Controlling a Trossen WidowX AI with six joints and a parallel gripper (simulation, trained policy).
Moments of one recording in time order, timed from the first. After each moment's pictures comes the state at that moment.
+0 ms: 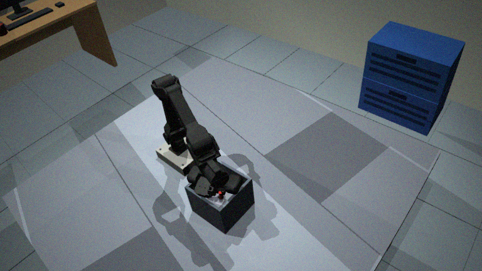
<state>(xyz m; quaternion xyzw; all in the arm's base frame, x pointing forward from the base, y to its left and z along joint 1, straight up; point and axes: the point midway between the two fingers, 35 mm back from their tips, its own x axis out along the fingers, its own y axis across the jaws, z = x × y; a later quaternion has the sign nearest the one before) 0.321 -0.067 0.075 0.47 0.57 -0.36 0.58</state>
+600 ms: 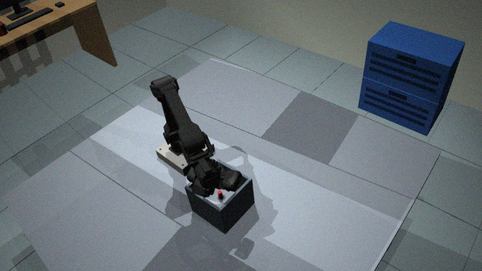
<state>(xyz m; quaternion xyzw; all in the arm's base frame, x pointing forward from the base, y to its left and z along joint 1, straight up) 0.338 -0.070 0.113 0.53 0.56 -0.30 0.56</state>
